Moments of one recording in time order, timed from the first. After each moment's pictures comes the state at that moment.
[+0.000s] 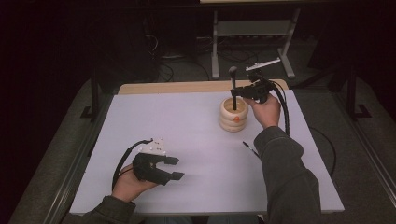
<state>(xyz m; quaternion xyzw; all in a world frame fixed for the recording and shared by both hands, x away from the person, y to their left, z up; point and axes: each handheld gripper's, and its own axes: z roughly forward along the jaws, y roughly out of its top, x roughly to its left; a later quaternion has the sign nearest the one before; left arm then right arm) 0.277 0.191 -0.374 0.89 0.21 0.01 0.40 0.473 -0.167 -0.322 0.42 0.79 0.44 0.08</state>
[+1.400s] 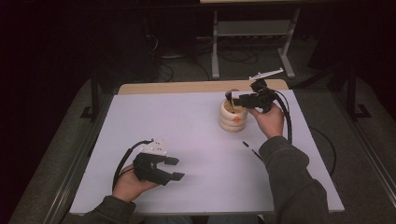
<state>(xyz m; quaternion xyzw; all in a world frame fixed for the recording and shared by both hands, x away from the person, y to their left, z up) 0.279 0.191 -0.377 0.89 0.21 0.01 0.40 0.452 -0.177 -0.339 0.42 0.79 0.43 0.09</state>
